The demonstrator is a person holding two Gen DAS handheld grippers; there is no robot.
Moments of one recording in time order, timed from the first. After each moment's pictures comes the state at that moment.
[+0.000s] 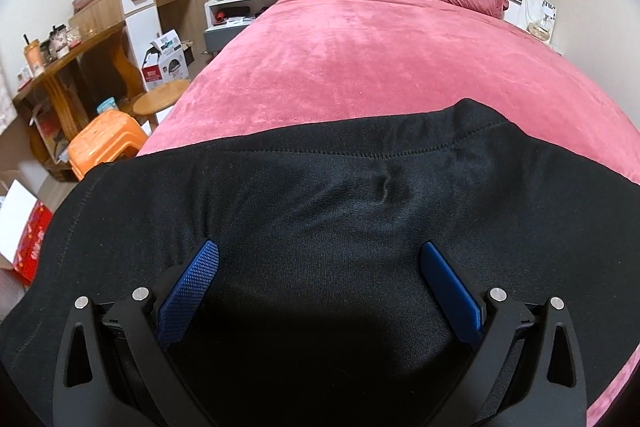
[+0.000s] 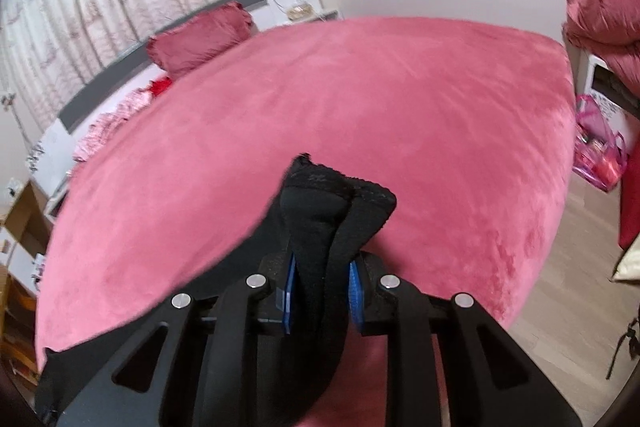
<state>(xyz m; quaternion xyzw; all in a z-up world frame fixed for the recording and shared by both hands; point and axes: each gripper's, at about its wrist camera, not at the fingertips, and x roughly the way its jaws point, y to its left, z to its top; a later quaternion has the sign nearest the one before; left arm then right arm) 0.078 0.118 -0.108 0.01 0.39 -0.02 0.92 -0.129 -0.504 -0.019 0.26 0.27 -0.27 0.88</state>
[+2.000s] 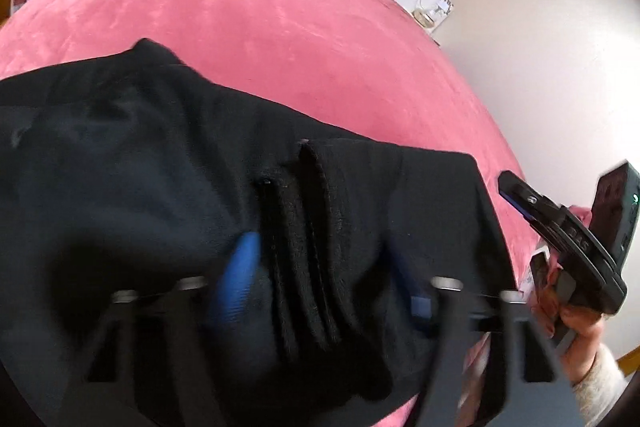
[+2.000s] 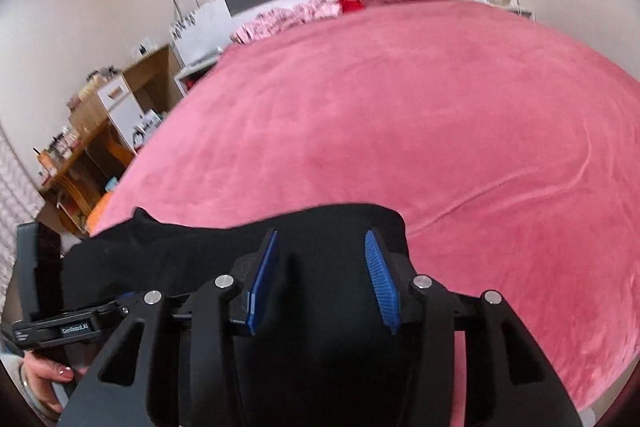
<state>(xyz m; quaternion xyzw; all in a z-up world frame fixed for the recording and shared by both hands) 0.080 -0.022 -0.100 -0.15 0.47 -0.29 0.82 0.030 -0.290 -0.075 0.14 0.36 0.02 0.92</state>
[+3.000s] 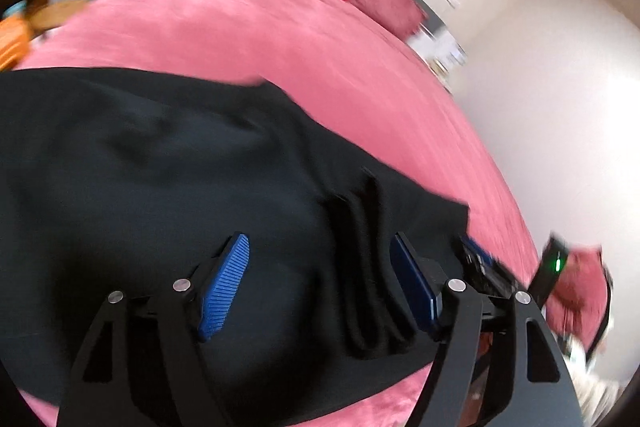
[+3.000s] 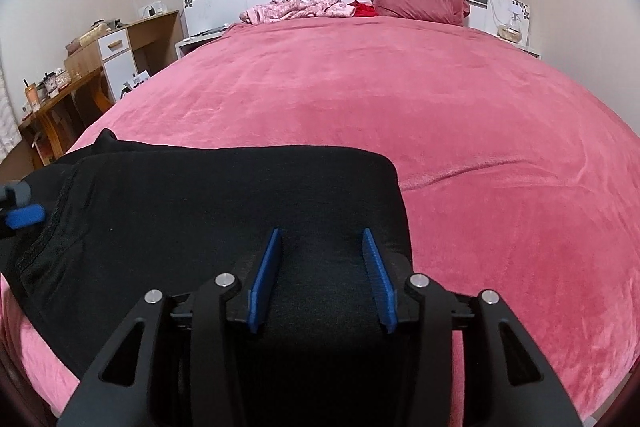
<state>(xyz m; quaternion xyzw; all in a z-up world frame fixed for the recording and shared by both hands) 0.058 0.057 -0.083 -0.22 0.42 -0.22 0.86 -0.006 -0.272 -0.140 0.03 0.34 0.01 0.94</state>
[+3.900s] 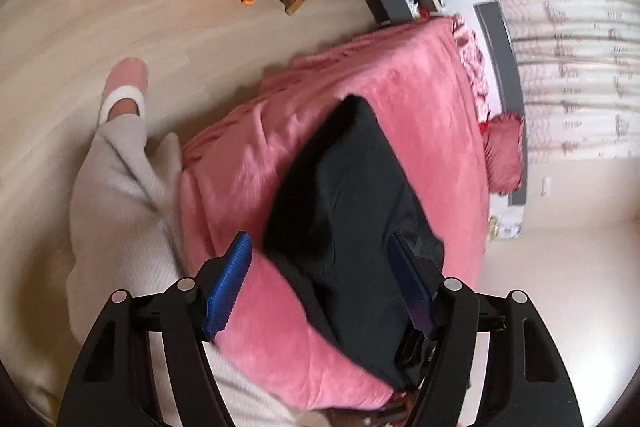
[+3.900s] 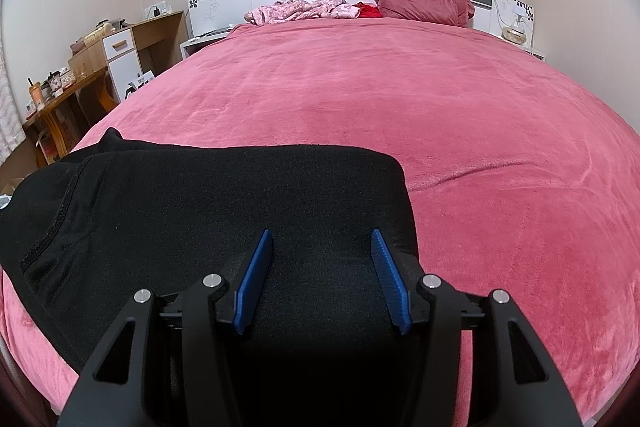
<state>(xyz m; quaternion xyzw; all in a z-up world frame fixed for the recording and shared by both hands) -0.034 0.349 -0.070 -0.50 0.45 0.00 0.74 -0.007 -0.271 -0.139 0.03 0.34 0.01 0.94</state>
